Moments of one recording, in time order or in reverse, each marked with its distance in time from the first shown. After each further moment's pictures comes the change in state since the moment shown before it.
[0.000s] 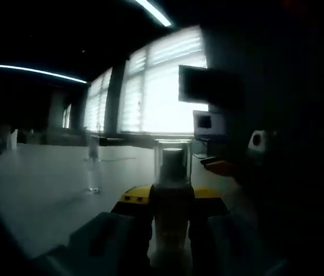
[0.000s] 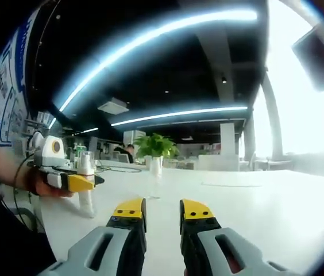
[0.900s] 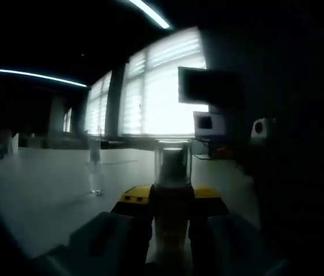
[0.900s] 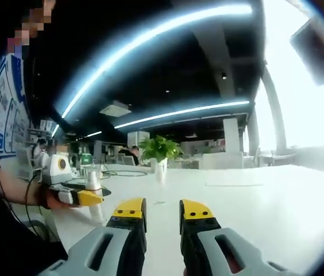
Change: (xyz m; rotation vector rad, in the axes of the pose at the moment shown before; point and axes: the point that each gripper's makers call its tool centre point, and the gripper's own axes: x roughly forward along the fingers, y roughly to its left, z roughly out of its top) left arm -0.001 -0.003 0.000 0.045 -0.013 0.004; right arm -0.014 -0.001 0.032 0.067 0.006 0.030
